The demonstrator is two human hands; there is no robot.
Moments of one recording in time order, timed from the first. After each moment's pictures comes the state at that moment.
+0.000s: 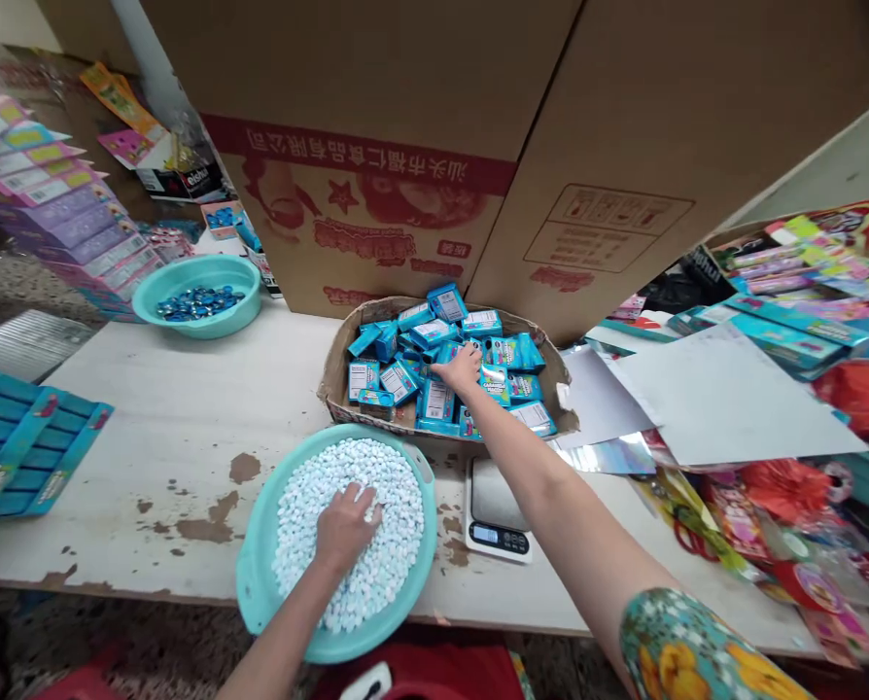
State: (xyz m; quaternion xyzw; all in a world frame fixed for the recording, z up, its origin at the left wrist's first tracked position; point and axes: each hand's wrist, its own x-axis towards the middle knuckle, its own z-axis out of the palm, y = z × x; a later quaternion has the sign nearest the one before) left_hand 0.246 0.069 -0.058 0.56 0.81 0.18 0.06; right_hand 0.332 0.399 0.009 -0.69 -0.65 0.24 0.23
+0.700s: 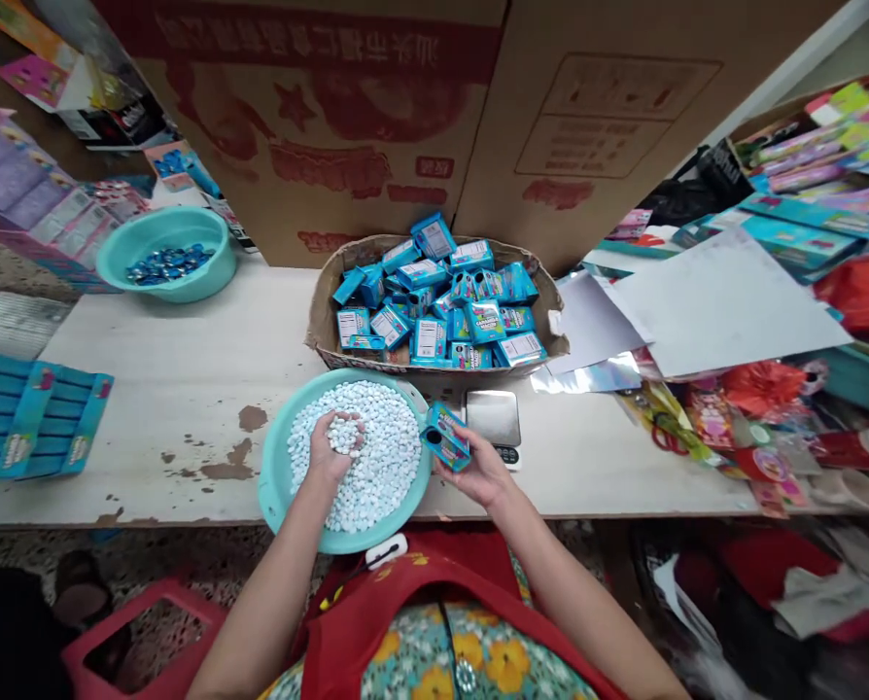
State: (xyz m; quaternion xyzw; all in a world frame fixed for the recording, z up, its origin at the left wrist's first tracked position) left_hand 0.220 0.083 -0.026 -0.12 0.44 0.66 0.59; right_hand 0.463 0.152 0.020 -0.48 0.04 0.85 0.23
